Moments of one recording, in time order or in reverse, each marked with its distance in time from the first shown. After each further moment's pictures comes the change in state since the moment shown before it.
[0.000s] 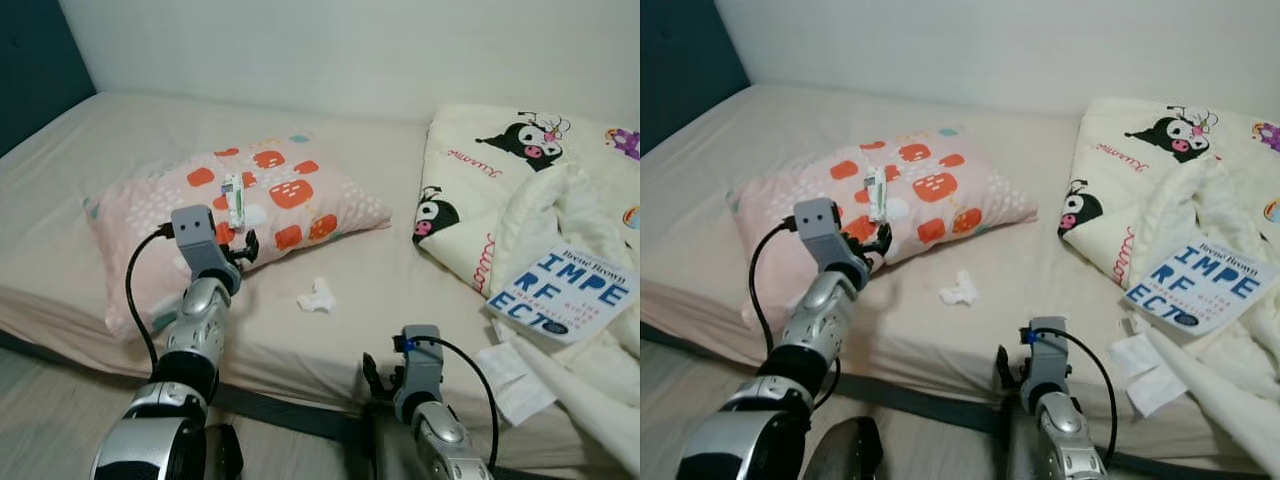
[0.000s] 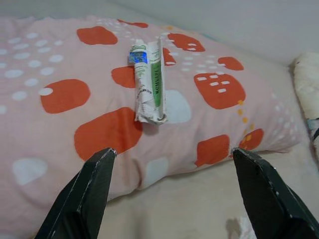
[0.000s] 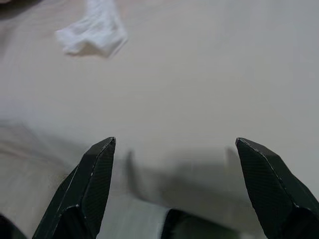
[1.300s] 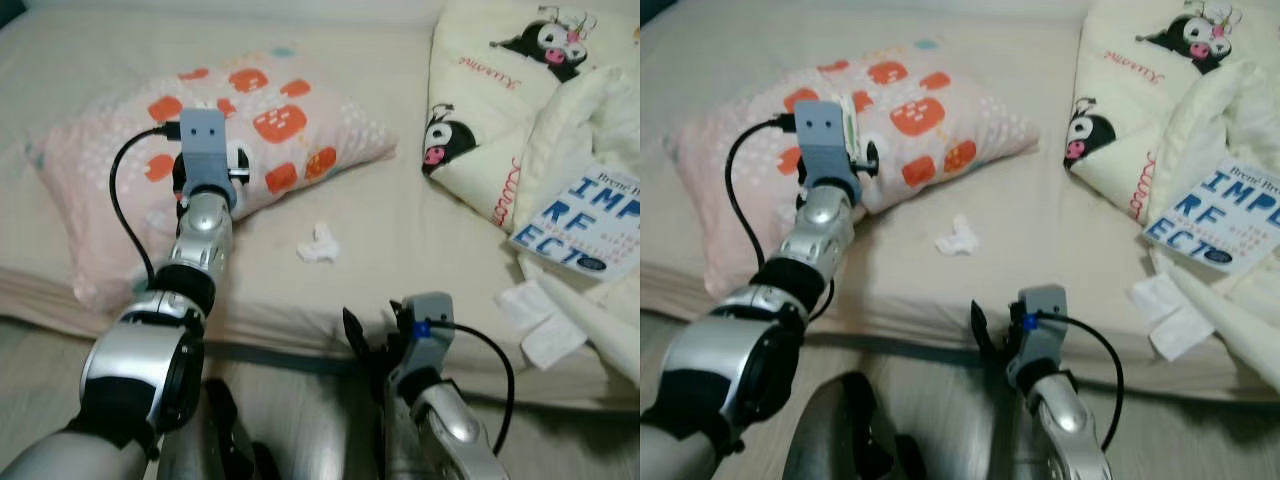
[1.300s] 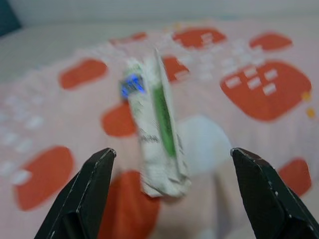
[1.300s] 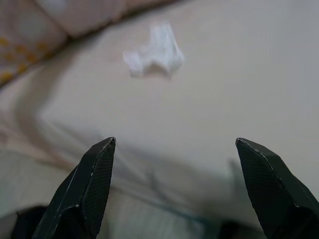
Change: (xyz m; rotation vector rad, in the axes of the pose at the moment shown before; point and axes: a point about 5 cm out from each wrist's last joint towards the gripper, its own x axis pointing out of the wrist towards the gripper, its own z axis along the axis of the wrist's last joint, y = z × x) left arm 0.033 -0.030 0.103 0.300 -0.238 0.102; right arm -0.048 0.033 0.076 -0.026 -0.298 0.188
